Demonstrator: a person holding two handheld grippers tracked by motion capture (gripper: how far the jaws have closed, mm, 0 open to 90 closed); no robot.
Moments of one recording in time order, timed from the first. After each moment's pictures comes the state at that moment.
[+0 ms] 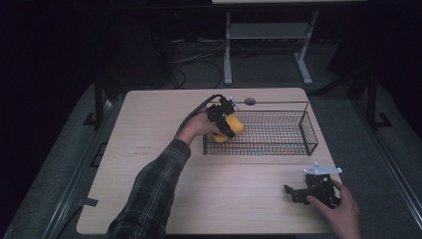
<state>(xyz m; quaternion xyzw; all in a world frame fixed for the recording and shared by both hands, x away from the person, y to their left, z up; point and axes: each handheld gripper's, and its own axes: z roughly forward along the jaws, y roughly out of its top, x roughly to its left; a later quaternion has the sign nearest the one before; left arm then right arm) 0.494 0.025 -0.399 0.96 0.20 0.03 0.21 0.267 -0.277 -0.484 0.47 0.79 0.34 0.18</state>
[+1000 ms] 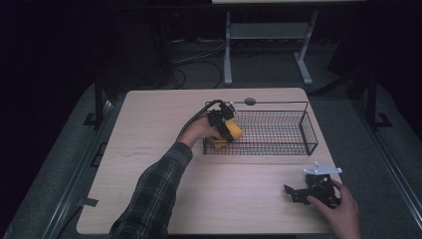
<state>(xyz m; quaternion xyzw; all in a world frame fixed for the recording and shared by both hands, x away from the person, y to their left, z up) 0.496 0.025 -0.421 0.96 0.21 0.02 0.18 0.267 -0.277 -0.483 0.47 0.80 0.33 0.18</state>
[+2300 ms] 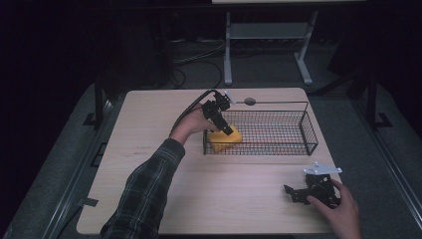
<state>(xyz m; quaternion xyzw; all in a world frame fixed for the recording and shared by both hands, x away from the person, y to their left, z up) 0.484 0.041 -0.369 0.95 0.22 0.03 0.23 0.267 -0.277 -0.483 0.47 0.79 0.33 0.18</state>
